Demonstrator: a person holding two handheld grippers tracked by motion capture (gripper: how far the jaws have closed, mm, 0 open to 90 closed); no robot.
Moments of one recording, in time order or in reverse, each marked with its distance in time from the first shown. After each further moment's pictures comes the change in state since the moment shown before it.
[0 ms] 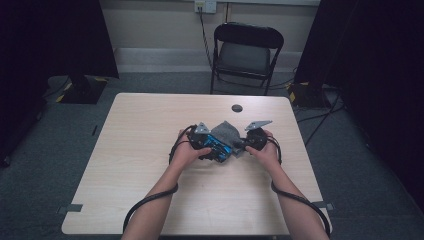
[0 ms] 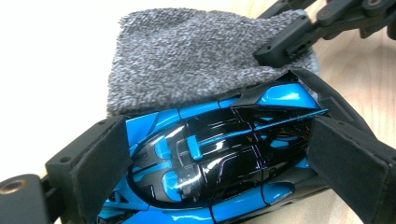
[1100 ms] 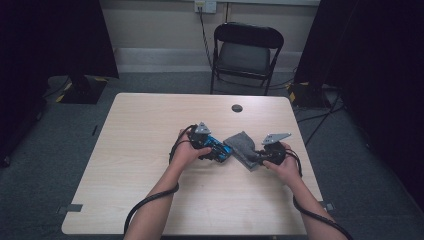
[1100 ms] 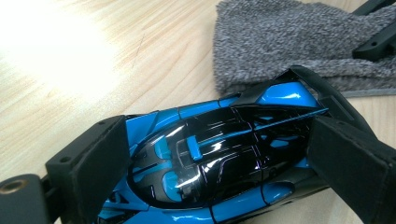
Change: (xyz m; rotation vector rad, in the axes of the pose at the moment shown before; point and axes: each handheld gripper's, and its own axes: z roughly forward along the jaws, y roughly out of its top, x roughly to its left) left arm 0.000 0.001 0.000 0.011 -0.001 0.004; right arm 0.006 -0.046 -0.055 0.019 0.052 -0.048
